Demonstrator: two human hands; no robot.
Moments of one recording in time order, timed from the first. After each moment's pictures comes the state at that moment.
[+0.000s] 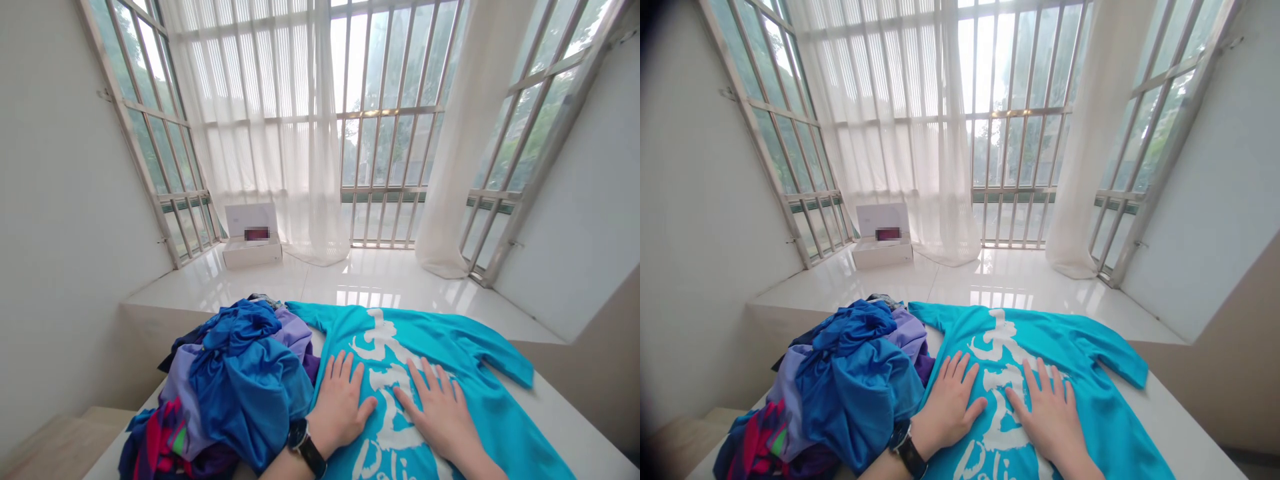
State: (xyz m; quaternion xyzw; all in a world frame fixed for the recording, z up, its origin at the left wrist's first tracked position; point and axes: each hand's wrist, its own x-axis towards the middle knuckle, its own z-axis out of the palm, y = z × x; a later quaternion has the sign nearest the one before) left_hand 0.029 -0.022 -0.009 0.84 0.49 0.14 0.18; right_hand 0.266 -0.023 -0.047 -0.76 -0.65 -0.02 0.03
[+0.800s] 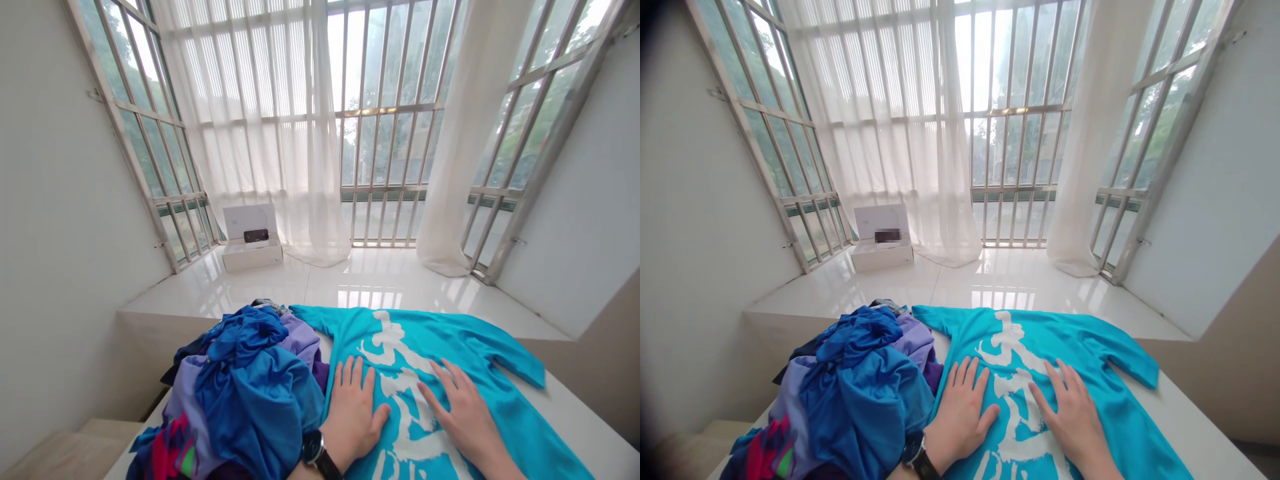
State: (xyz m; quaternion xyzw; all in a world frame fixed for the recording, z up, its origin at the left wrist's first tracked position) left_hand 0.030 -0.025 0.001 0.84 0.49 0.14 0.20; right_hand 0.293 -0.014 -0.059 -0.75 -0.64 0.00 0.18
